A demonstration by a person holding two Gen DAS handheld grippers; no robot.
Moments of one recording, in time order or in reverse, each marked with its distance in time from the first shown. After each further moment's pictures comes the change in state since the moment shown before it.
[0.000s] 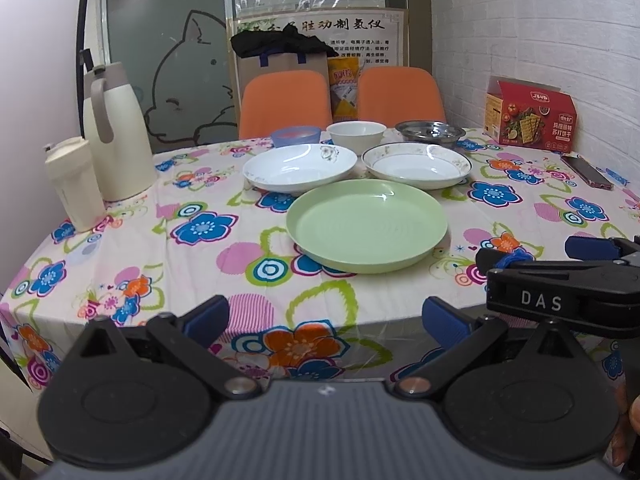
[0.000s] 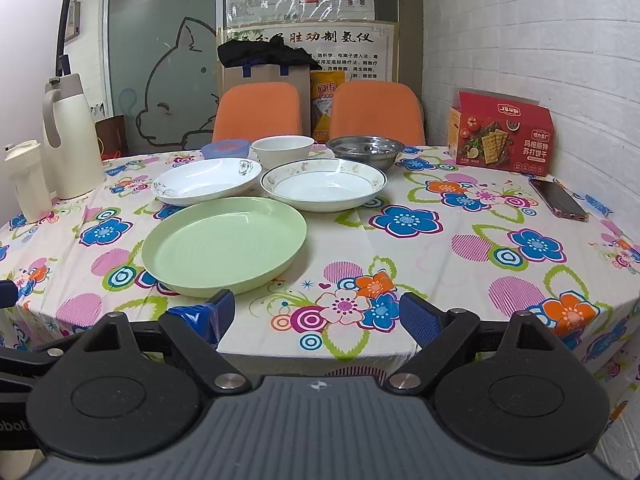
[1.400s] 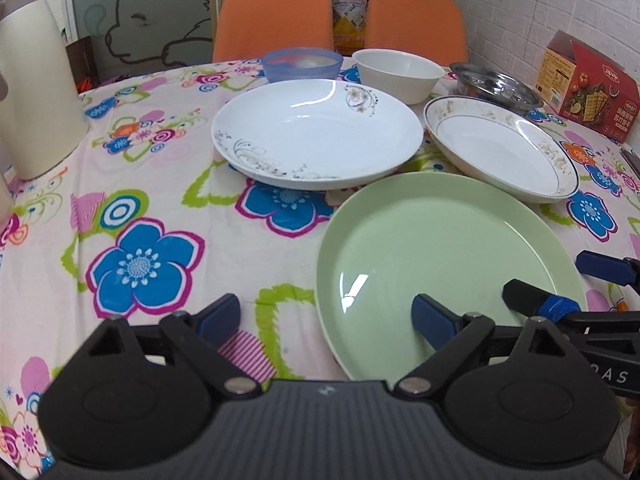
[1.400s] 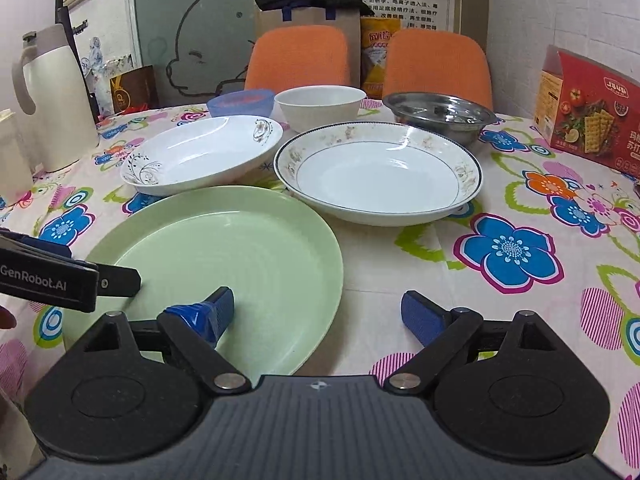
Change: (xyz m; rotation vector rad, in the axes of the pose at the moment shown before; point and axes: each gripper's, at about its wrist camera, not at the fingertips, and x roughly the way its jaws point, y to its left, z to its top) left arm 0.203 0.059 0.080 -0.047 0.275 -0.104; right arm 0.151 0.004 0.045 -0.073 0.158 0.142
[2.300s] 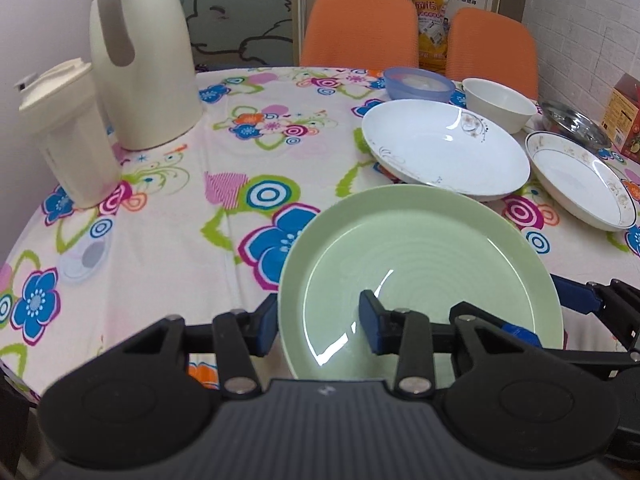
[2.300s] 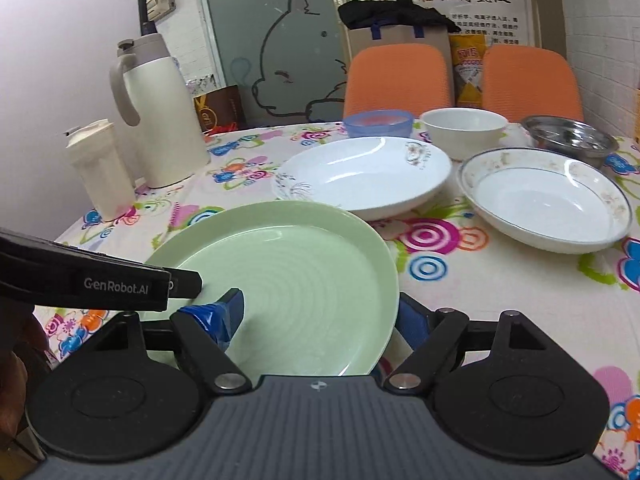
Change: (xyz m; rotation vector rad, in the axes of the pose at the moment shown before) left arm -0.041 0.079 -0.015 -0.124 -0.010 0.158; right arm 0.008 0.094 0.011 -0.012 -0.059 0.290
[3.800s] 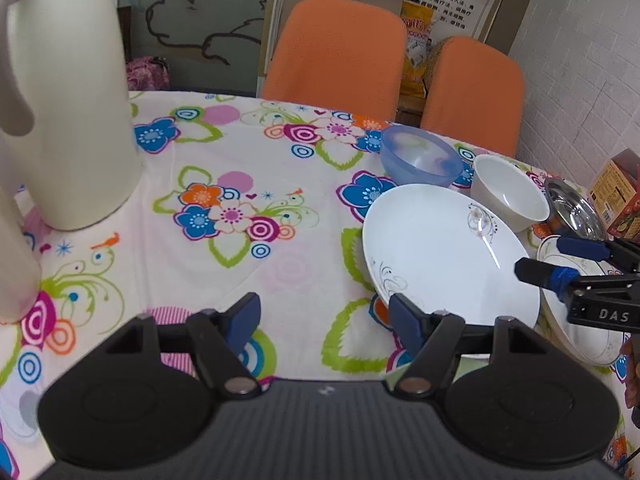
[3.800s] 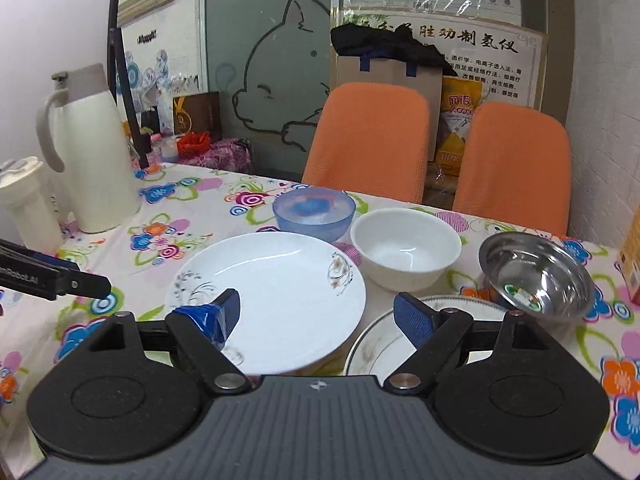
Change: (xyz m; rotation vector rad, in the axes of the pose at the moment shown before) left arm 0.078 0.027 0.125 -0.072 0.012 -0.182; right arm 0.056 -0.091 0.124 -0.173 0.029 -0.102
